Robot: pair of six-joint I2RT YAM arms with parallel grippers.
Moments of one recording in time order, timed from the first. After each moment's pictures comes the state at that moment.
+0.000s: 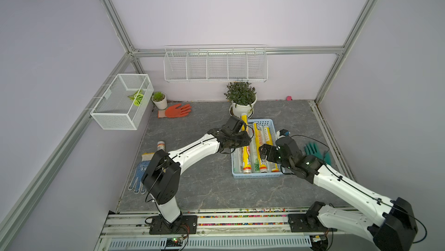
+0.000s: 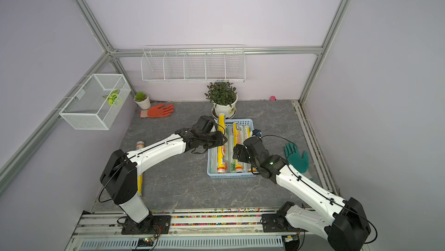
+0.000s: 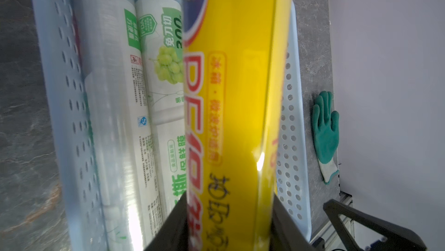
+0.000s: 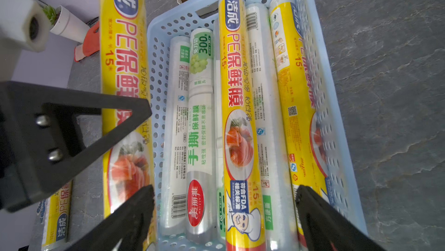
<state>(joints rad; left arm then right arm) -0.79 1.74 1.32 -0.40 0.16 -0.82 0.67 1.09 0.77 -0.44 0.17 0.77</state>
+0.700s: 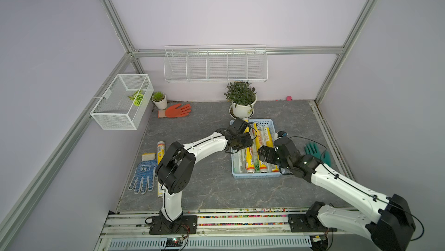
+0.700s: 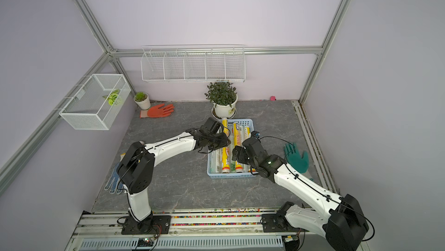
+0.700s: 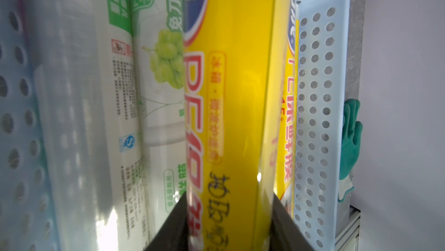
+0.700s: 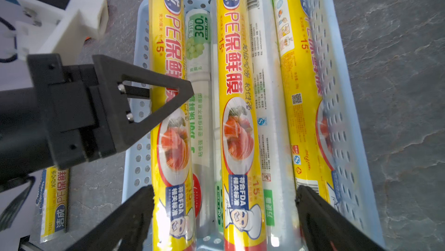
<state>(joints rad) -0.80 1.90 1.39 -0.38 0.18 -0.86 0.67 1.13 0.76 -0.44 0.13 0.78</state>
